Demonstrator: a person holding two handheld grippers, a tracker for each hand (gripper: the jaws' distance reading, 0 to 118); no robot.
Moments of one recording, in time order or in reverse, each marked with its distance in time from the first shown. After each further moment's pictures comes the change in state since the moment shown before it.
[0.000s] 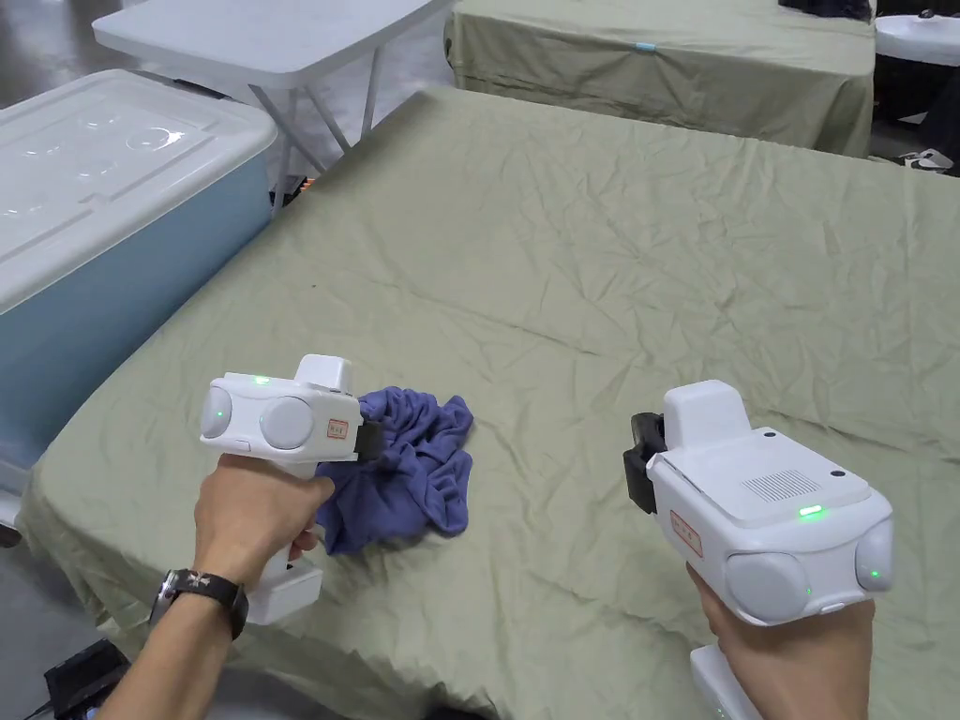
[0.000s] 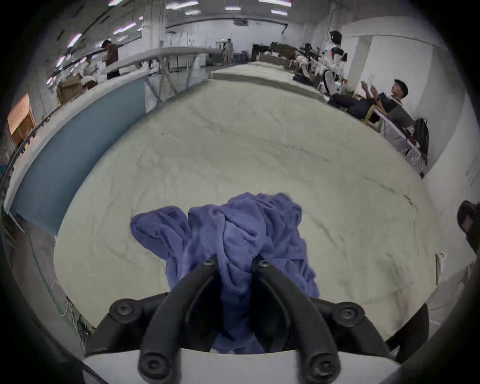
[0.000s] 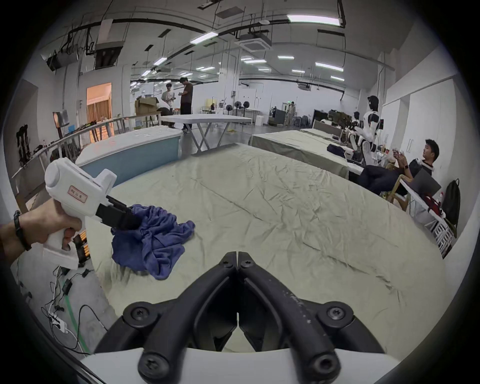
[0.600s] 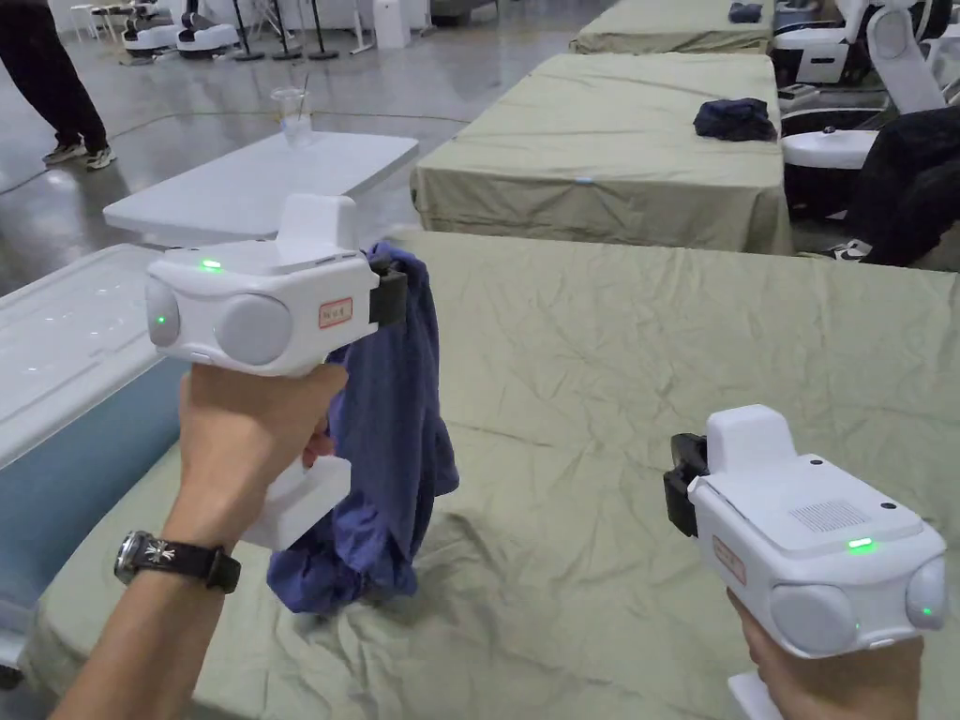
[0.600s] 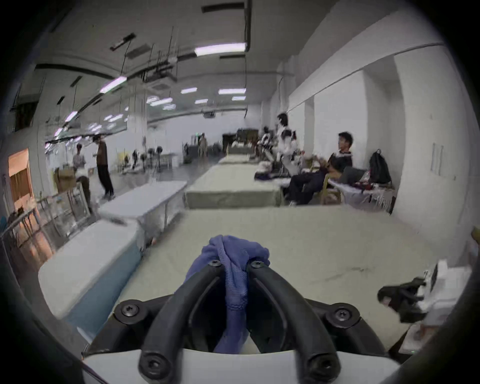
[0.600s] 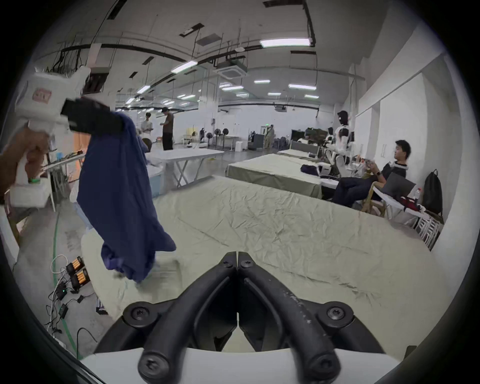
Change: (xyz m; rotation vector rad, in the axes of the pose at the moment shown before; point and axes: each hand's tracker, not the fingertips) left arm 0.131 0.115 0.249 0.604 -0.085 -0.217; right arm 0.066 0.002 0.104 0.185 -0.121 -0.098
